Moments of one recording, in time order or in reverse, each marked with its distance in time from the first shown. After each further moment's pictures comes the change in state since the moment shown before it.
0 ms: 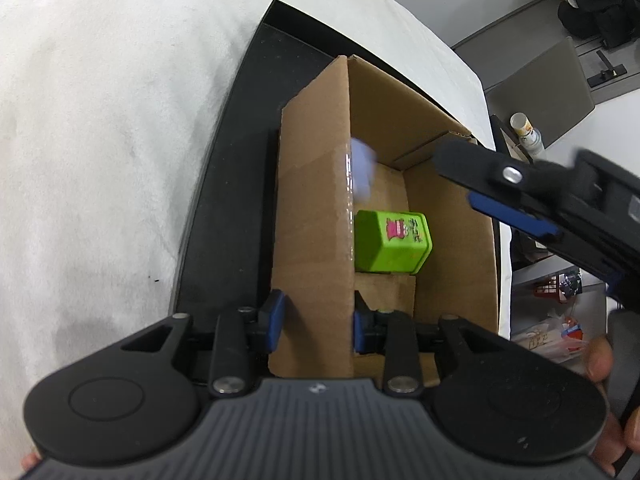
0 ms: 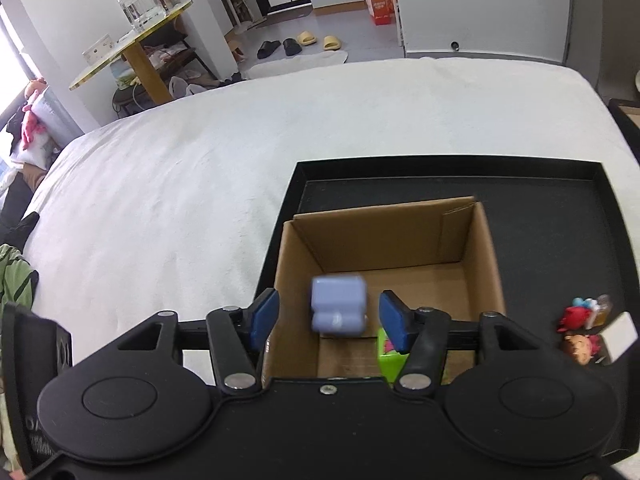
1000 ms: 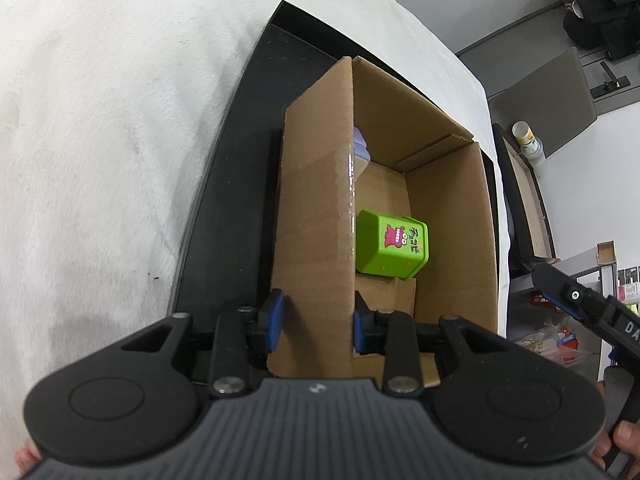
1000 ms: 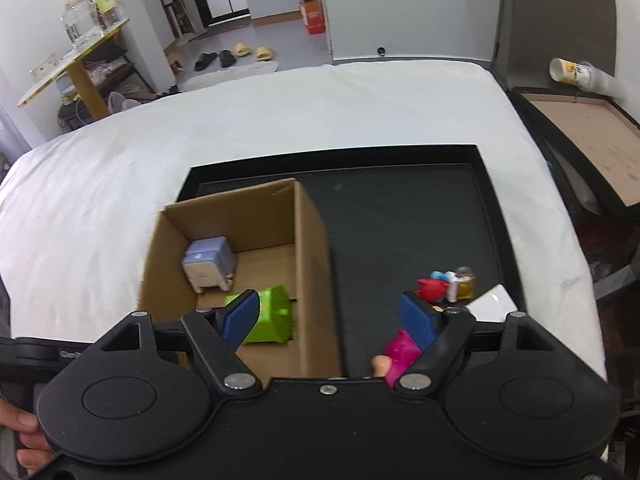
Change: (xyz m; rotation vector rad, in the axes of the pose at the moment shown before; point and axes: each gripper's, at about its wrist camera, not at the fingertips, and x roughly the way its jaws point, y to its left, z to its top) left arm -0.002 0.004 -0.001 -0.028 -0.004 -0.010; right arm -0.039 -0.085 -0.026 0.047 -0.026 -0.176
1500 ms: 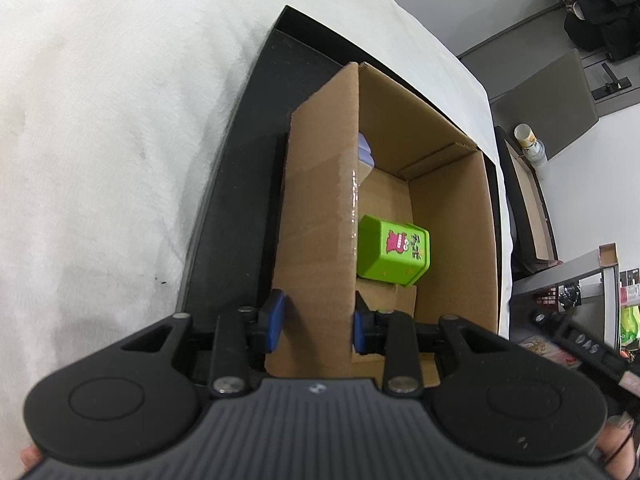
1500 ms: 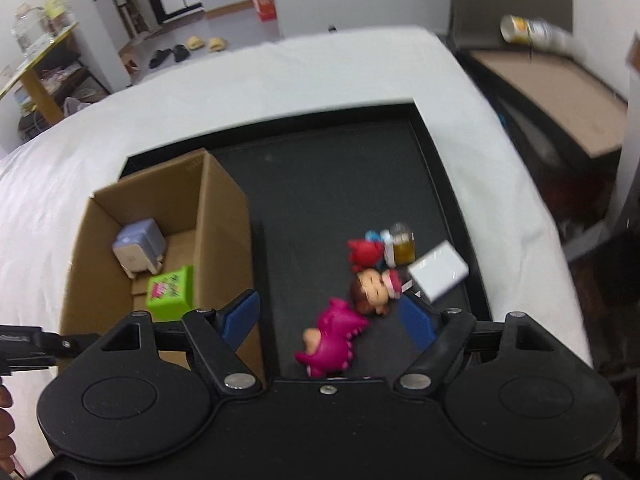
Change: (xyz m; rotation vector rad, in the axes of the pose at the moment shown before) left arm -0.003 0.001 0.002 0.000 -0.013 0.011; right arm 0.023 -0.046 -0.026 0.105 0.058 -0.080
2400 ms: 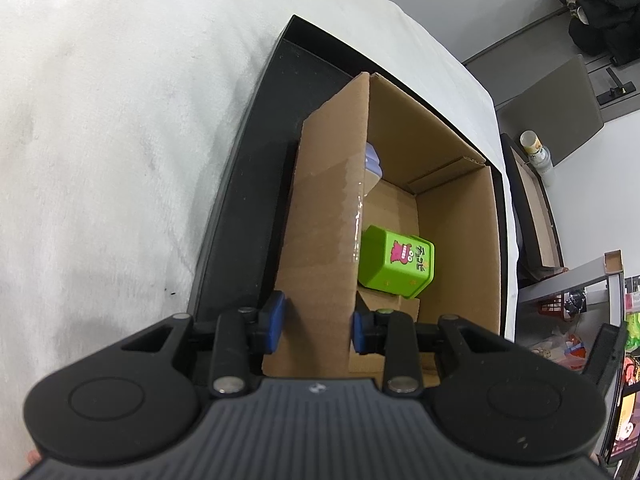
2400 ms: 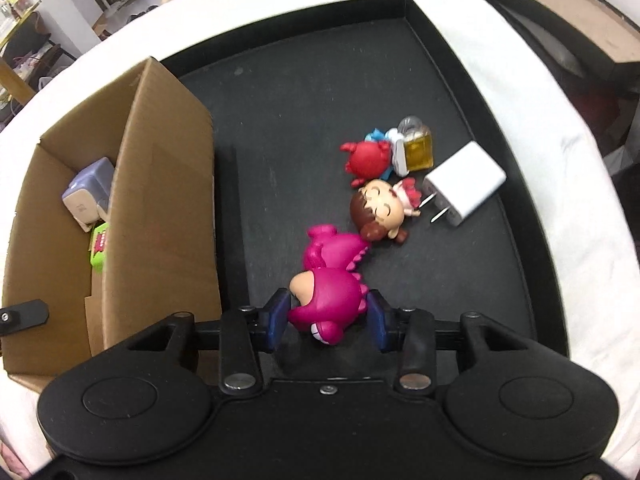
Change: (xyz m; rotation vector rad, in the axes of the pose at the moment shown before) left arm -0.002 0.003 0.004 -0.003 -0.017 0.019; right arm 0.058 -0.007 -0.027 0.070 0.157 0.007
